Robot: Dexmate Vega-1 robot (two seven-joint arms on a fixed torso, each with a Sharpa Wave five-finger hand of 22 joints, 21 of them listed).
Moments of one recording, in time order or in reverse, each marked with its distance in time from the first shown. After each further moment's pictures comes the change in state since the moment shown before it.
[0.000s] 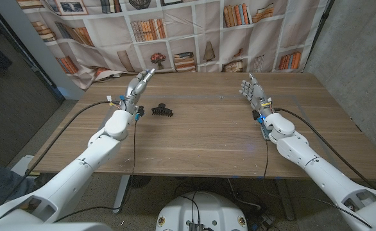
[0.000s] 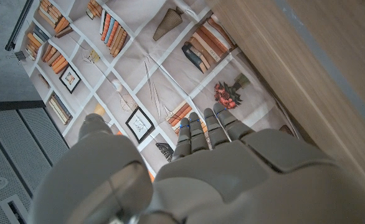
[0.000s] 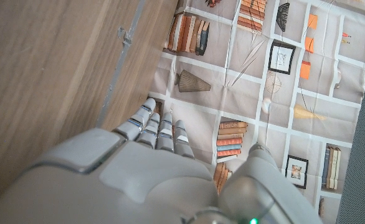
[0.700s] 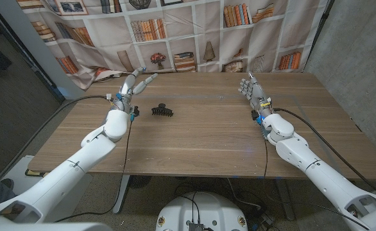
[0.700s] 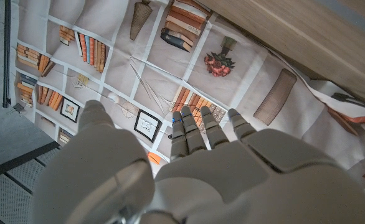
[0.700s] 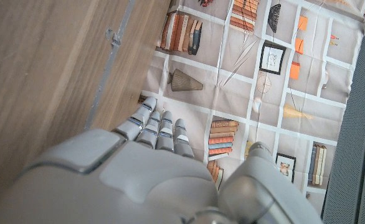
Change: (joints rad) left arm 0.048 0.078 -0.009 -0.143 0.286 0.186 0.180; left_hand 0.096 0.004 -0.003 -0.042 -0.004 0.143 -0.082 0.003 0.000 0.143 -0.102 -0.015 0.000 0.035 -0.030 -0.029 -0.004 -0.177 0.167 -0.079 0.003; right arm -0.034 -0.006 0.005 -0.070 -0.019 0.009 -0.037; right_hand 0.005 0.005 0.000 -0.008 0.000 0.011 0.000 0.000 0.000 0.021 0.000 0.008 0.000 0.023 -0.002 0.000 0.000 0.028 0.000 0.000 0.000
